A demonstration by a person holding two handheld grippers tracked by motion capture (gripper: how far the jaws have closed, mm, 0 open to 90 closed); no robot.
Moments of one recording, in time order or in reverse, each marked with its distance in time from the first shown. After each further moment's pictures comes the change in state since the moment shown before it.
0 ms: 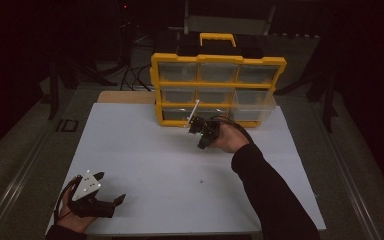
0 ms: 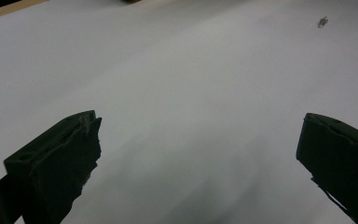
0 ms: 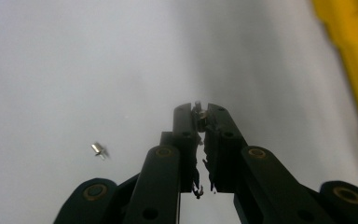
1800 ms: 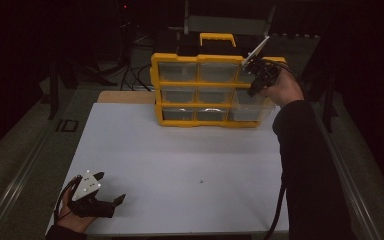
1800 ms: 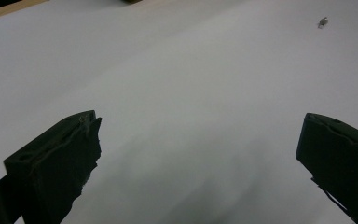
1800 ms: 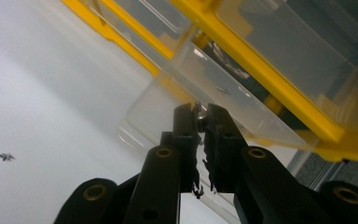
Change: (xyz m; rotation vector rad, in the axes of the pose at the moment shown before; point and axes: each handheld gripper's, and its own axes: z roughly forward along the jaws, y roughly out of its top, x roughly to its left) left arm 0.000 0.000 0.000 -0.003 0.001 0.000; right arm -0.120 -0.067 -0.145 -0.094 -0.228 0.406
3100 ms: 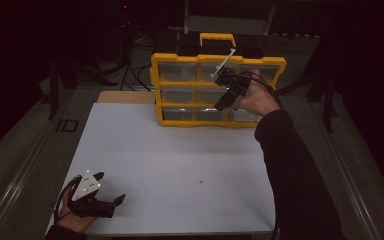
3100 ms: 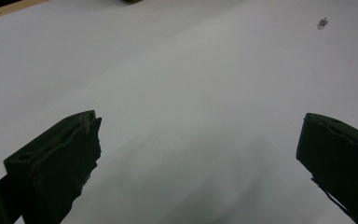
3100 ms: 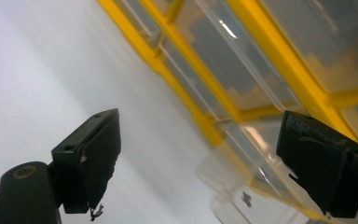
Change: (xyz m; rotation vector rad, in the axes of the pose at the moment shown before) left arm 0.000 0.000 0.000 0.000 -0.002 -0.003; right arm 0.074 0.025 0.019 -0.094 -0.003 -0.204
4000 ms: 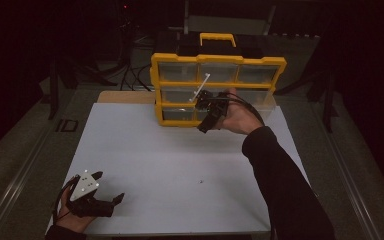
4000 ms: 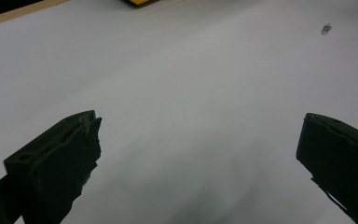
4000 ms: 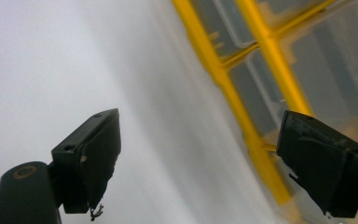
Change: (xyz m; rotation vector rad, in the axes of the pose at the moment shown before) left arm 0.001 0.000 -0.002 -0.018 0.017 -0.009; right arm 0.064 0.003 0.032 0.005 0.076 -0.174
